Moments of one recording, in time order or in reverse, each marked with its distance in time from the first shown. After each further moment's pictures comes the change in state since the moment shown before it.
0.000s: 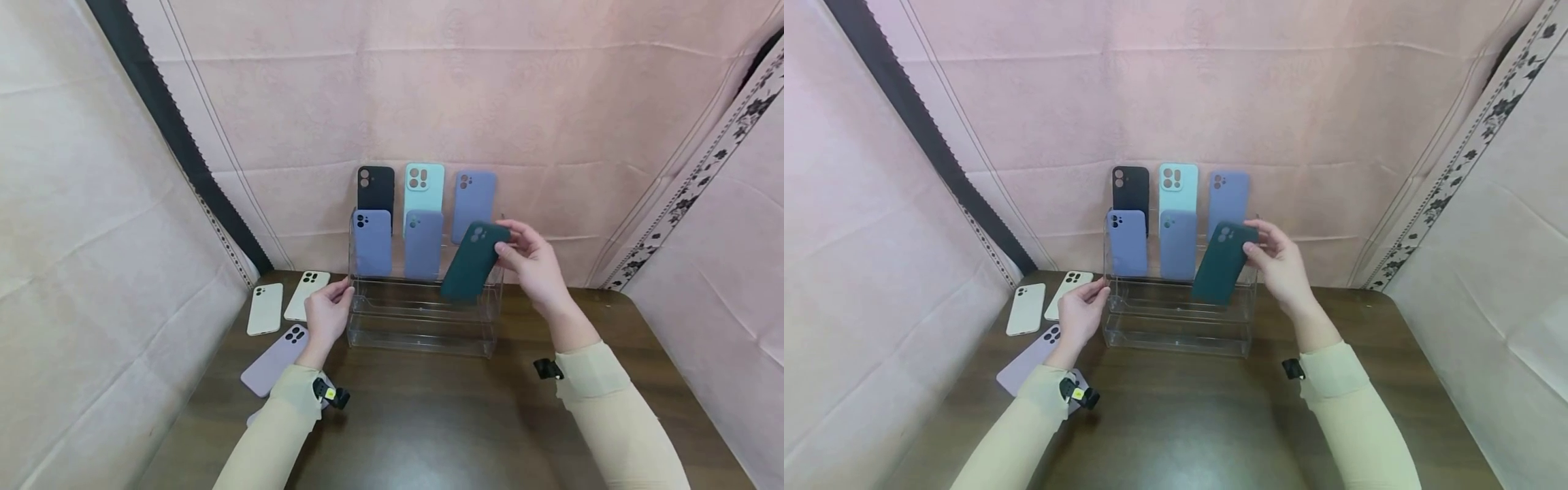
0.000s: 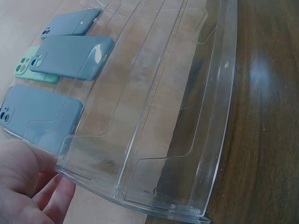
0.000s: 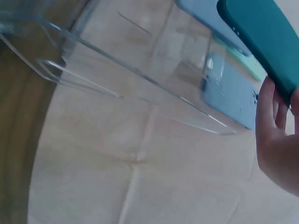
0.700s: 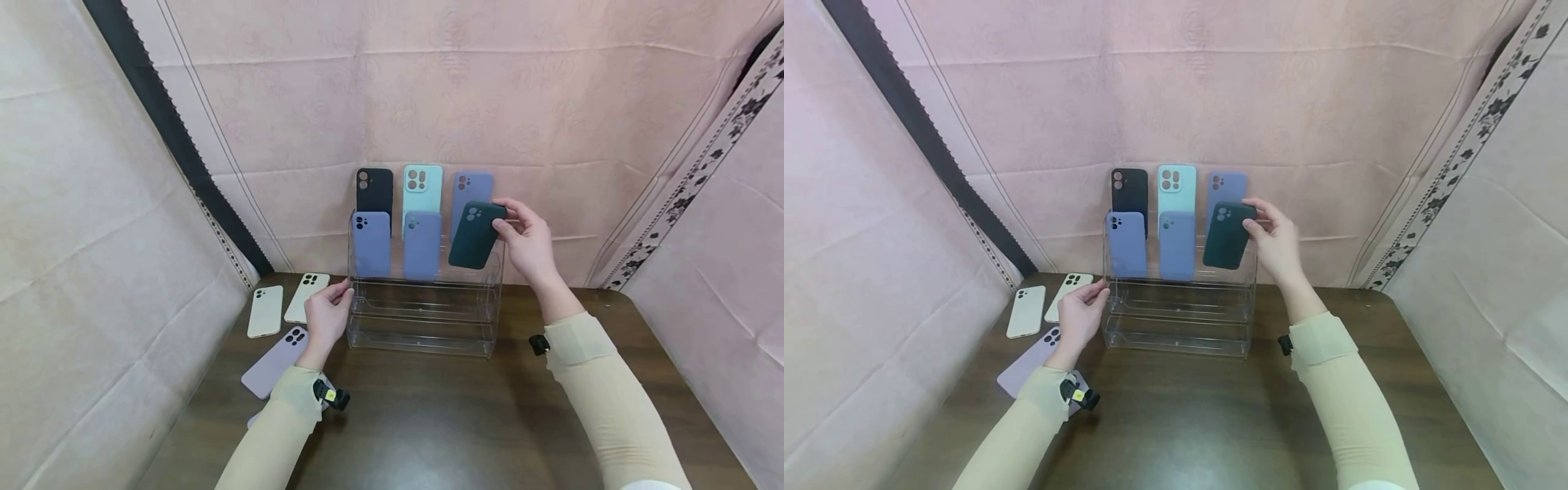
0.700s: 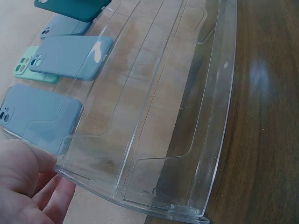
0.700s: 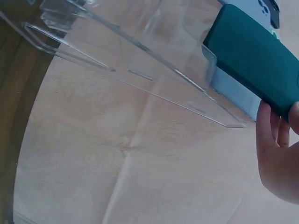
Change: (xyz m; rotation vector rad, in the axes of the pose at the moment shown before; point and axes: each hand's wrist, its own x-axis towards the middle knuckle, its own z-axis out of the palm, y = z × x) left_hand -0.001 0.005 -0.002 -0.005 -0.010 -0.004; right_hand 0.040 -0.002 0.001 -0.213 0.140 -0.106
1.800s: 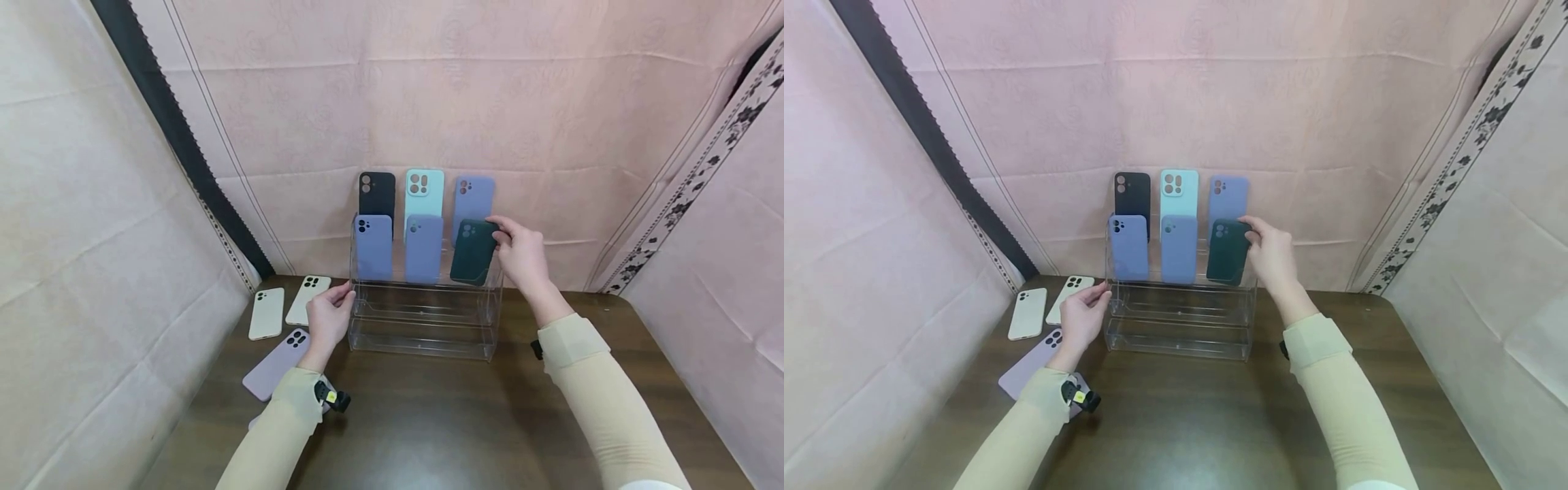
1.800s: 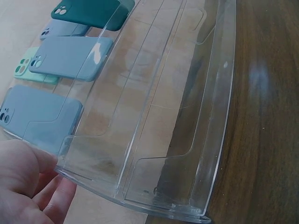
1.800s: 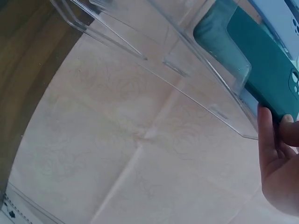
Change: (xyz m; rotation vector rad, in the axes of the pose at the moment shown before) left_hand 0.001 -0.003 -0.002 0.039 -0.008 0.013; right_hand -0.002 0.010 0.013 -0.498 0.013 -0.091
